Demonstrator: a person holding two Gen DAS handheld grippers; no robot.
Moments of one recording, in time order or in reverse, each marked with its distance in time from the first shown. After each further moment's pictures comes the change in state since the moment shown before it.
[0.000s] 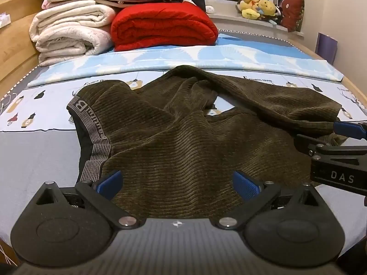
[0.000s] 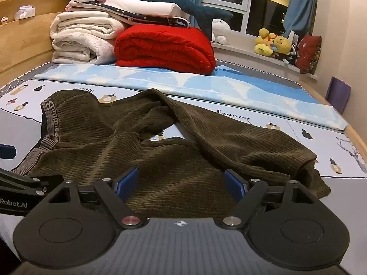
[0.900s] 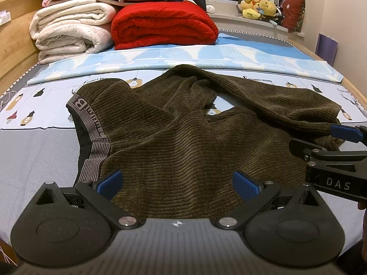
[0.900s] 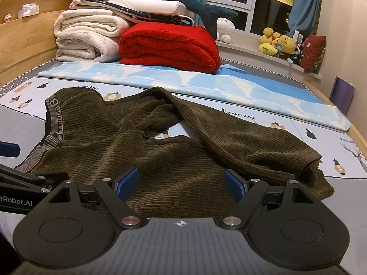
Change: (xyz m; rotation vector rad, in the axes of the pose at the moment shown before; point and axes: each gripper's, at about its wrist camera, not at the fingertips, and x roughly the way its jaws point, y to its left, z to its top) left arm 0.001 0.001 0.000 -0.013 0.002 -0.008; right arm 0.001 0.001 0.000 -0.004 0.011 0.026
